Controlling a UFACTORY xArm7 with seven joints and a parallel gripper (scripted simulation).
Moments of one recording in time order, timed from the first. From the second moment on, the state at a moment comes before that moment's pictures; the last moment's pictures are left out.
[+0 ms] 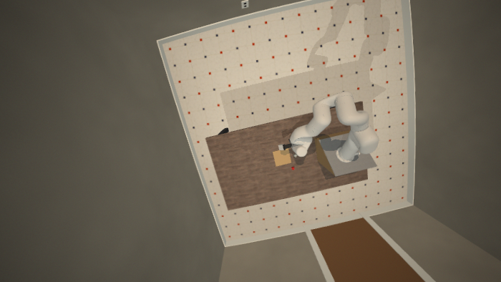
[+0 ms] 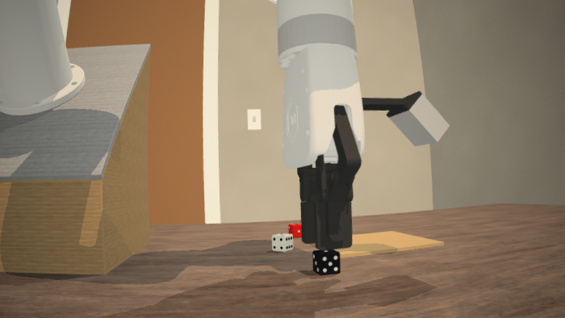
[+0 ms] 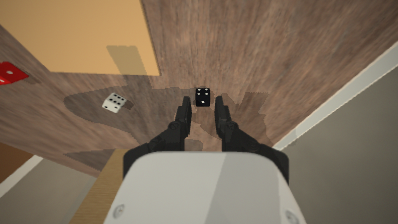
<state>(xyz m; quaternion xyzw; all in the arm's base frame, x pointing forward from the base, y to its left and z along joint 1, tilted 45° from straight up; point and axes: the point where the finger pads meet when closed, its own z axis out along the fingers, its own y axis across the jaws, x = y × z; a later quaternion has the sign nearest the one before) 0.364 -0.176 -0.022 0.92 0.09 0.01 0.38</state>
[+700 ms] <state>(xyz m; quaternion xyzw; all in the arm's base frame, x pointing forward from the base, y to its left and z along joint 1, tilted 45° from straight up) 0.364 -0.176 -0.022 0.92 0.09 0.01 0.38</state>
